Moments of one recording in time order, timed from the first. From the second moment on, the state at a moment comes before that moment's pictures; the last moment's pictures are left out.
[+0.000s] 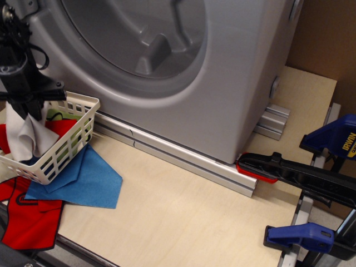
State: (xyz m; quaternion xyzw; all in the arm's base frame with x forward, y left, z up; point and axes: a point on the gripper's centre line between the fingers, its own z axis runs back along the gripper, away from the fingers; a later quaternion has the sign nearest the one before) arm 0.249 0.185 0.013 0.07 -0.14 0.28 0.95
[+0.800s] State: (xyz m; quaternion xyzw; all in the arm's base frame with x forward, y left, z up) arm 0.225 0.190 -0.027 -0.01 -0.10 0.33 0.94
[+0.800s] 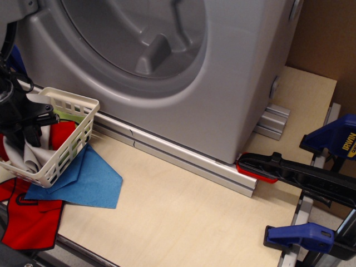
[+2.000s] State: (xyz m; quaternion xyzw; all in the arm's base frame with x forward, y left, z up) arm 0.263 0.185 0.072 0.02 -0.09 0.28 0.95
